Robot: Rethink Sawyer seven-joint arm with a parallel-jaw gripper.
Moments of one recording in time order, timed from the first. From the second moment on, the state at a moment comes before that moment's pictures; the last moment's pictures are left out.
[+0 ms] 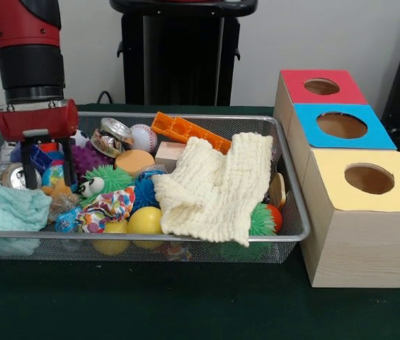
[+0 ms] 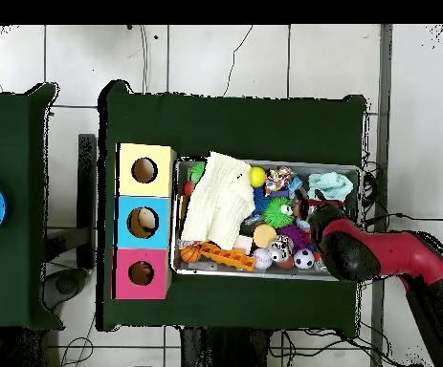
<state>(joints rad) -1.18 -0.49 0.78 1.75 -0.99 0.27 1.85</state>
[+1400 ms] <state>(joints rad) -1.17 -0.39 0.73 1.74 -1.05 0.15 1.85</state>
